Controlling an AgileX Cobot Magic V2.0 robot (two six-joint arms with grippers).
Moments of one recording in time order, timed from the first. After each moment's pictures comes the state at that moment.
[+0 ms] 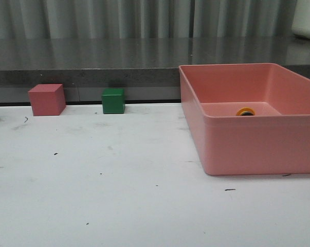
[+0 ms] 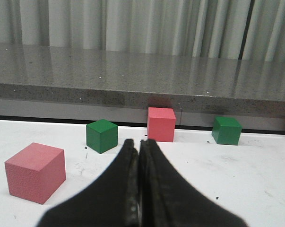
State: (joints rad) left arm 0.00 0.00 0.01 0.00 0.05 -0.06; right arm 0.04 -0.01 0.03 0.02 0.01 0.02
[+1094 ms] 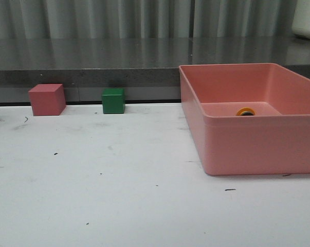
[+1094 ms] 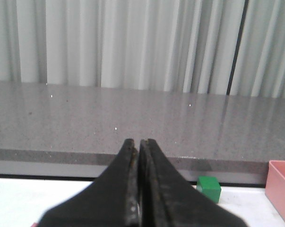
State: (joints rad) left arm 0.00 0.34 -0.68 0.00 0.41 -0.06; right arm 0.04 0.40 -0.63 0.02 0.41 0.02
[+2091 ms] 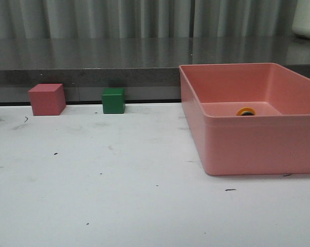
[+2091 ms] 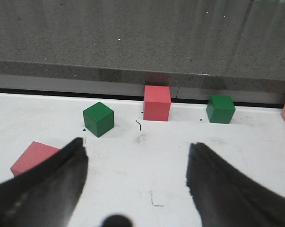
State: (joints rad) left arm 0.00 0.56 -0.68 -0.01 0.53 -0.06; right arm 0.04 0.71 -0.63 0.02 0.60 0.02
